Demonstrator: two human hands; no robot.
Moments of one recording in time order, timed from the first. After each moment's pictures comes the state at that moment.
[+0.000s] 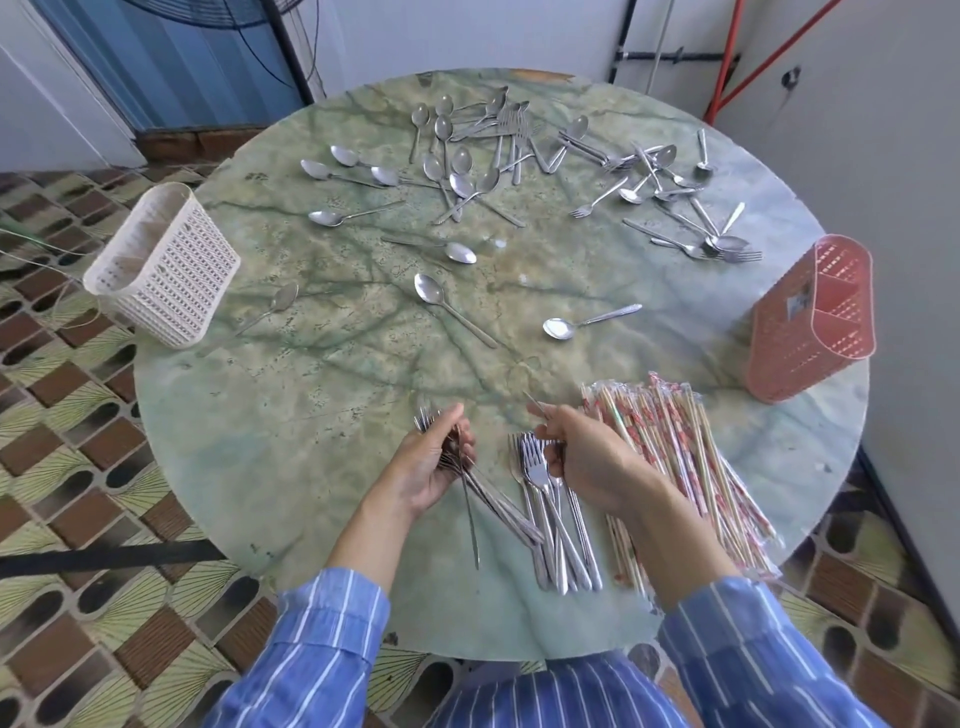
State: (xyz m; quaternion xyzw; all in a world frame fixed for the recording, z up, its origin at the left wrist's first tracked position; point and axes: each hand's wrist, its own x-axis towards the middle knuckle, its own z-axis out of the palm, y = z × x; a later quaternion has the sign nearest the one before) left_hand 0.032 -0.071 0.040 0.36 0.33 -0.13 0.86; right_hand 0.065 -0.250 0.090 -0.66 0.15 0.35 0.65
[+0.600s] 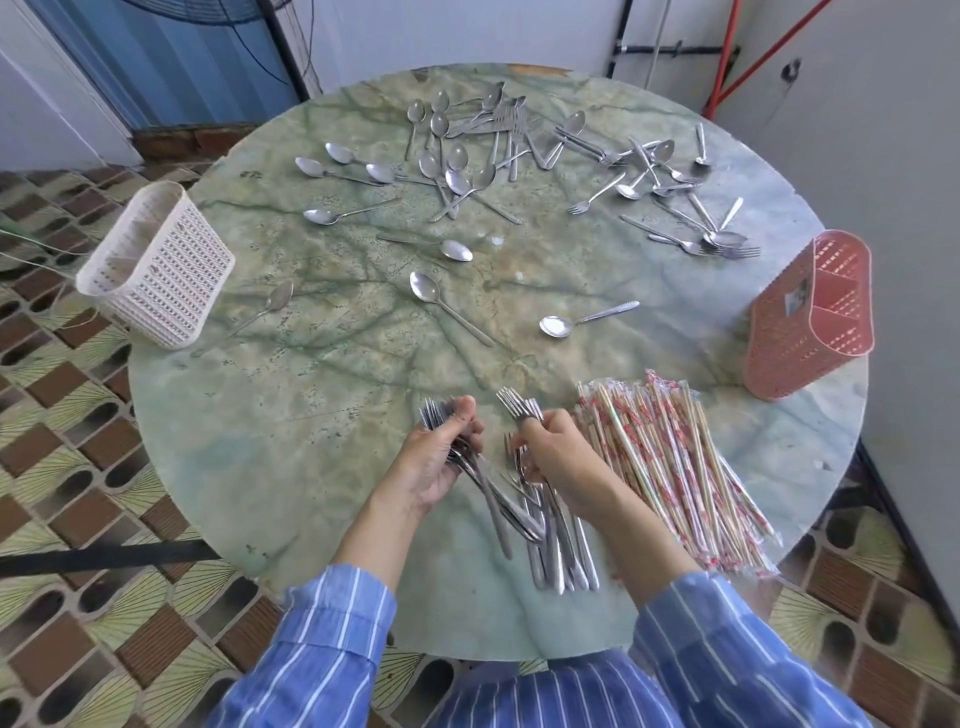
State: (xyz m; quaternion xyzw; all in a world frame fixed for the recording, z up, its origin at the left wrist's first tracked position) left_hand 0.037 -0.087 0.052 0.38 0.32 -0.09 0.86; right_hand 0.060 -0.231 0.074 -0.74 0.13 0.30 0.59
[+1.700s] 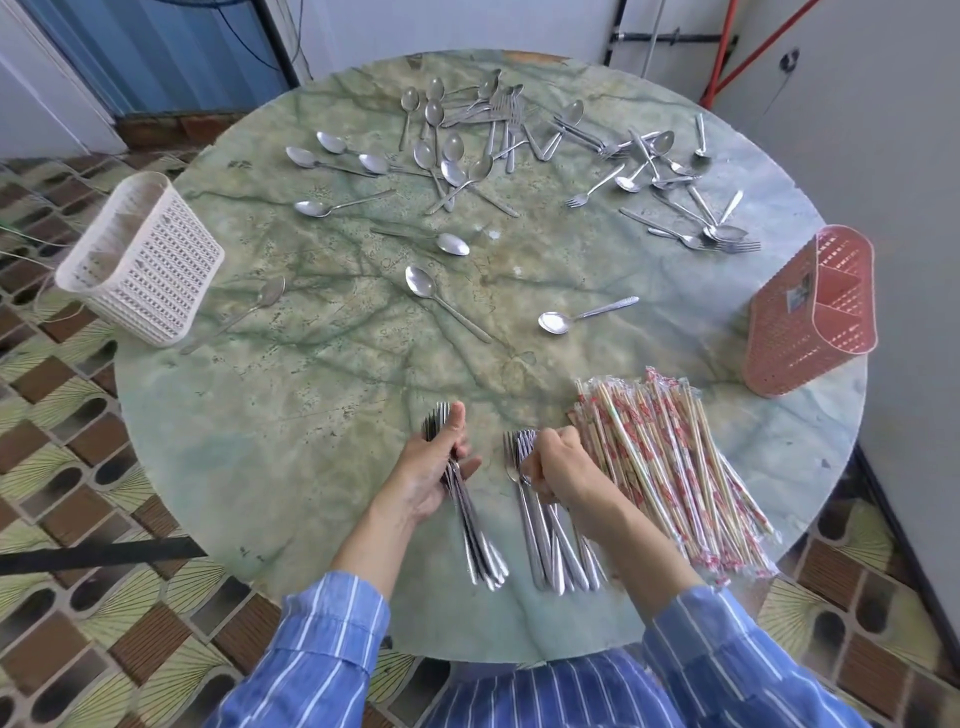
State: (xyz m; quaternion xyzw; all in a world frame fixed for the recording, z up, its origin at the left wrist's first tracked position) left_hand 0.032 -0.082 0.036 0.47 0.33 -0.13 0.81; right_hand 0.050 -0.242 0.069 -0.74 0.14 0.34 0.56
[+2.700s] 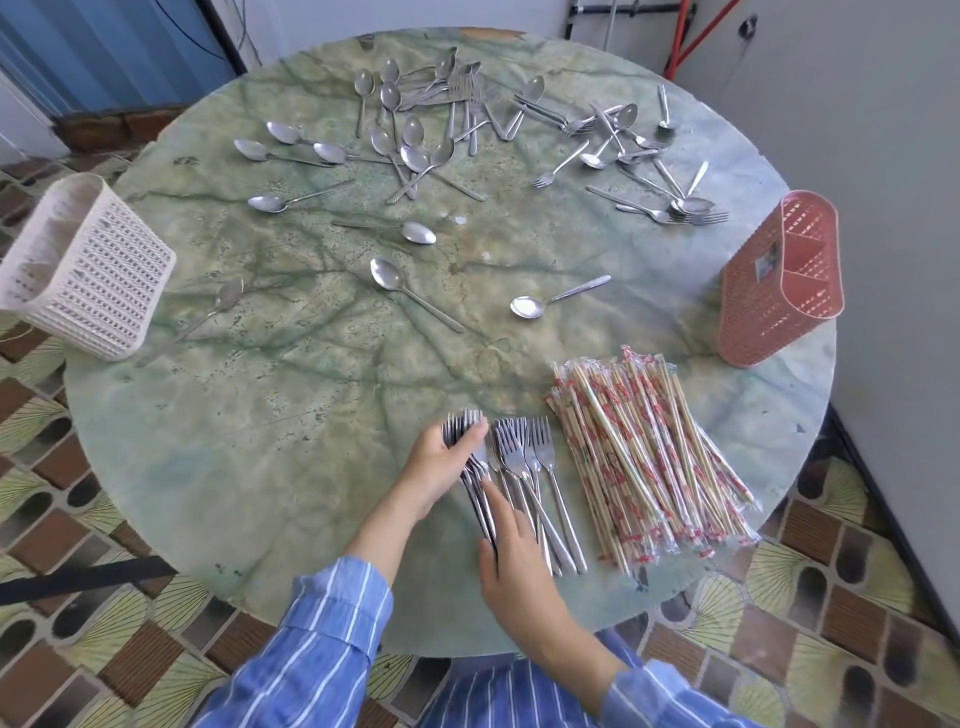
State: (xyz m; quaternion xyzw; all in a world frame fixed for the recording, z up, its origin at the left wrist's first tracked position) left_hand 0.038 -0.105 -0.005 0.72 0.22 -0.12 0.64; right_hand -0.059 -0.233 0.005 -0.87 -0.07 0.19 0.45
